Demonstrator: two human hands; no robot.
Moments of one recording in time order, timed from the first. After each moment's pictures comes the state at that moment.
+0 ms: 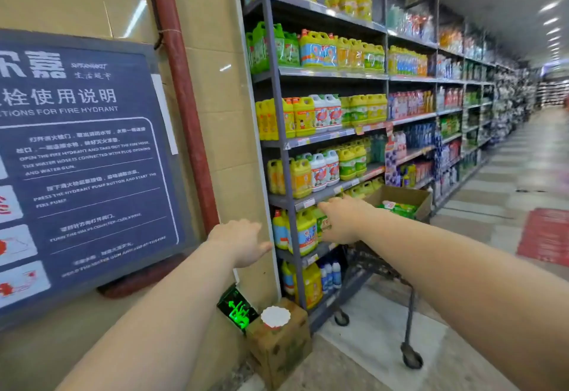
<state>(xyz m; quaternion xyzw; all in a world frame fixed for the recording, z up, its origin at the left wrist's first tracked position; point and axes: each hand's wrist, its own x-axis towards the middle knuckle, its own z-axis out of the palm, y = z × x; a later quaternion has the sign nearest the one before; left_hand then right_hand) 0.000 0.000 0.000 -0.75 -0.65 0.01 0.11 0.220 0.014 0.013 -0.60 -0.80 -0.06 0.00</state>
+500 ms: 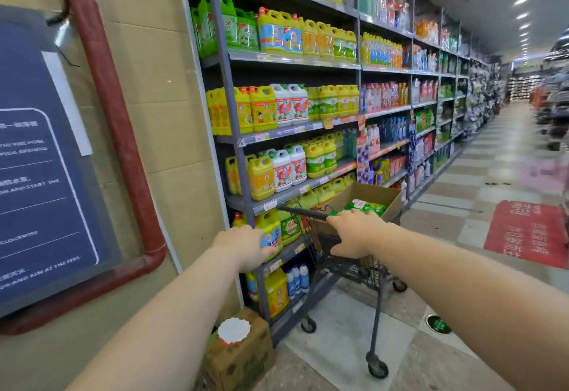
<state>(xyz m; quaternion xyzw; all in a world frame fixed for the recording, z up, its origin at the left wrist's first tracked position) 0.163 0.151 -0.034 -0.78 -0.62 0.03 0.08 0.391 0.134 -0.023 -0.64 -0.76 -0.05 -0.05</state>
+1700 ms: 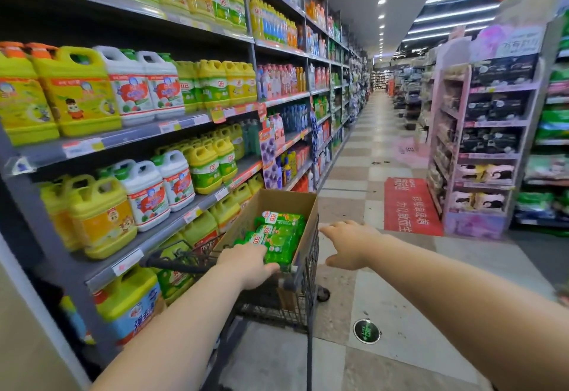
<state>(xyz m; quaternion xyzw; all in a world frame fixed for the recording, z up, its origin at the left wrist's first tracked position) 0.447 0.562 -0.111 -0.89 -0.45 0.06 0.02 0.638 0.458 -0.083 -0.76 -0.64 0.00 -0.05</state>
